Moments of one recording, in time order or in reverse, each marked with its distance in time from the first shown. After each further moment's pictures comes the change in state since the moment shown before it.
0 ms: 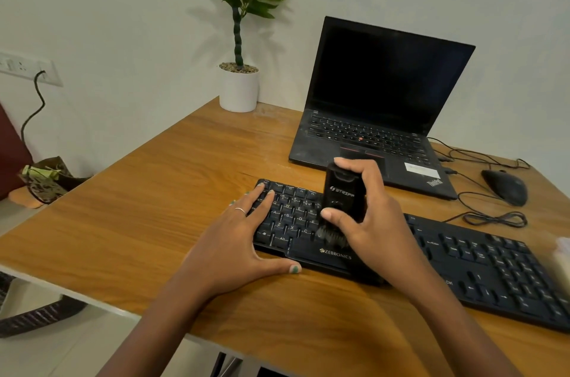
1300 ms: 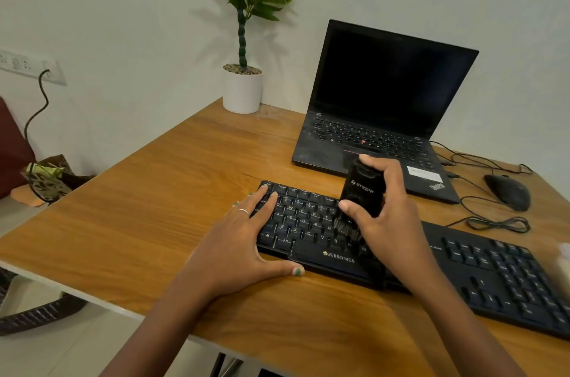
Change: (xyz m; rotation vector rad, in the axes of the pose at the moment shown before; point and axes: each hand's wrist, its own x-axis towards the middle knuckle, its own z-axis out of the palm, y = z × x) left_hand -0.001 0.006 -0.004 0.004 -0.022 -0.008; right_hand 0.005 0.011 -0.005 -0.018 0.112 0.053
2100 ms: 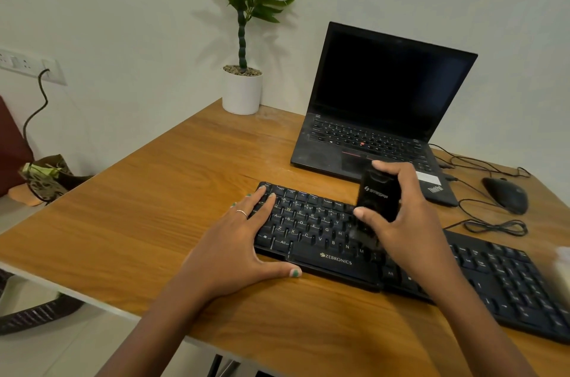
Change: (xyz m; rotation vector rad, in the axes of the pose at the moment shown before) left_hand 0.001 -0.003 0.002 -0.019 0.011 0.003; right_hand 0.000 0.006 -0.018 -0.068 0.016 0.075
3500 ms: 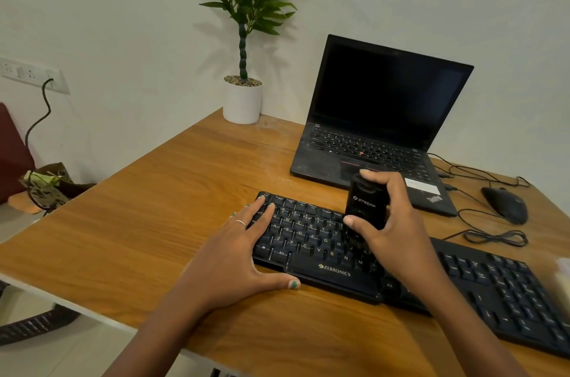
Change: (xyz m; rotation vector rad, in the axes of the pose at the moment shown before) left_hand 0.000 0.002 0.000 0.031 -0.020 -0.010; right_hand 0.008 0.007 0.004 0.012 -0.019 -0.031
